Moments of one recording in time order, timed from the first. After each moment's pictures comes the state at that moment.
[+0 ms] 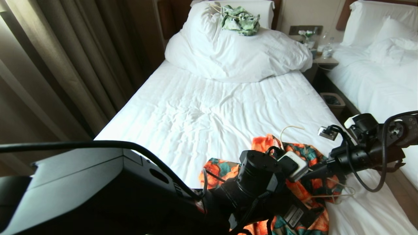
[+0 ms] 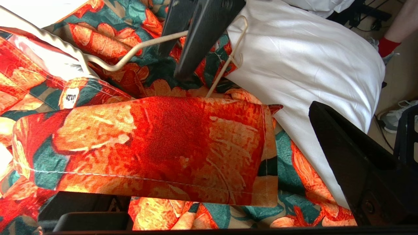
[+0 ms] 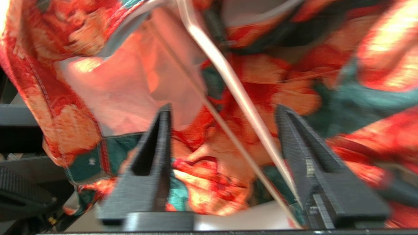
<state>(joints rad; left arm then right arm) -1.06 2.15 -1.12 -0.68 -0.07 0.07 -0.01 1.97 -1.23 0.45 0.82 -0.58</state>
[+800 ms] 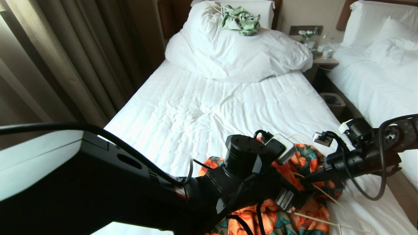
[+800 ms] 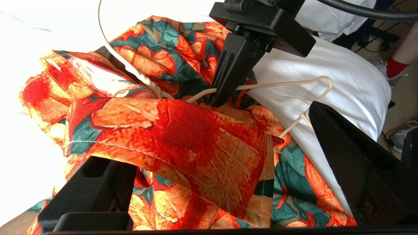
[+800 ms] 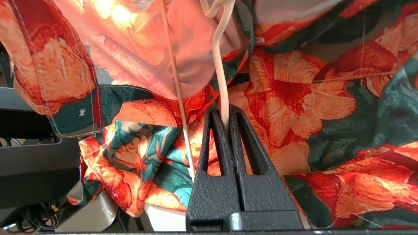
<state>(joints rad) -1.02 2.07 -1.11 -0.68 -0.07 0.07 0.02 1.95 -1.19 0.45 0.81 -0.62</state>
